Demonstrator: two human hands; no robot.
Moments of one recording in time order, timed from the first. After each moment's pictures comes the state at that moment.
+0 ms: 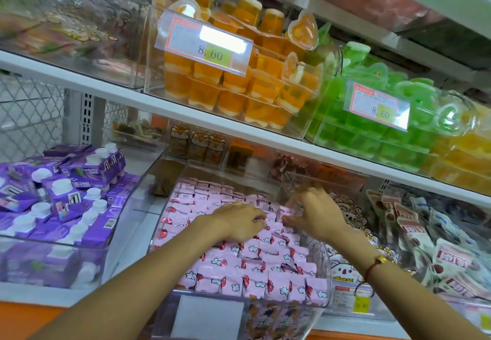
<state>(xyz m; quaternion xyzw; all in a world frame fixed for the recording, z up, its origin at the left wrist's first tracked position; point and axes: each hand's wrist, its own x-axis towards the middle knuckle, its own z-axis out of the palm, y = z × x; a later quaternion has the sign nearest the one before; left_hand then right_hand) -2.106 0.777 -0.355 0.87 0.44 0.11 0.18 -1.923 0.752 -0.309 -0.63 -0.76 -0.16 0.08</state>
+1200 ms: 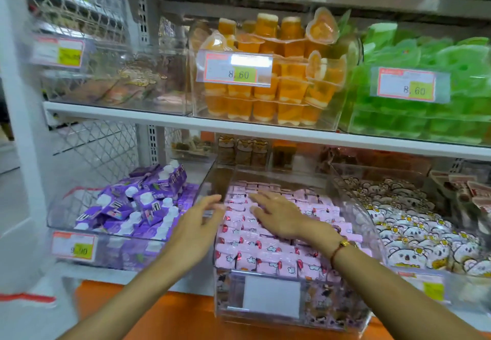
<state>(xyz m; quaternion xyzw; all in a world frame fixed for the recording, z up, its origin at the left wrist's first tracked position) -2.227 0.674 -0.356 0.62 0.57 0.48 0.26 -2.047 0.764 -0.354 -0.53 -0.84 0.08 0.08</state>
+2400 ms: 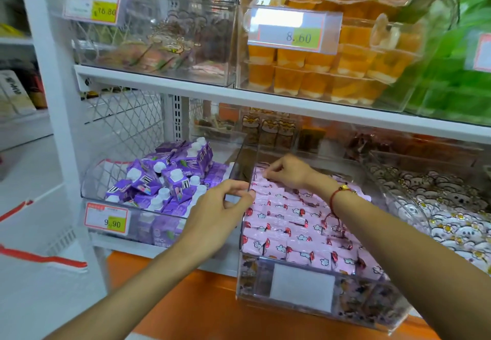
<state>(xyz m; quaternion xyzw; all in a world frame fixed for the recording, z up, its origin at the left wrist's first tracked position) -2.257 0.671 -0.362 0.59 0.57 0.48 0.31 -2.097 0.818 -0.332 -0.54 -0.81 0.18 0.14</state>
